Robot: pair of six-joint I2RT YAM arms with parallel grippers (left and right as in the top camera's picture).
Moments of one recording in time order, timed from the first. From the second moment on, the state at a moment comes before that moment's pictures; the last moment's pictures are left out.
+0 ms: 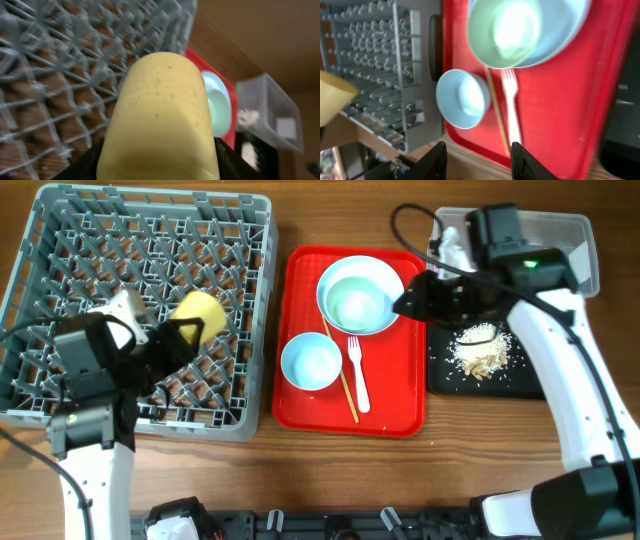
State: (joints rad) left arm 0.22 1.01 0.91 -0.69 0.41 -0.44; right arm 0.14 1.59 1.51 -1.14 -0.50 0.30
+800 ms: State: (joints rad) left arm 0.22 1.38 1.02 -0.93 -0.04 -0.42; right arm 0.08 1.58 1.51 -1.19 -0.47 0.26
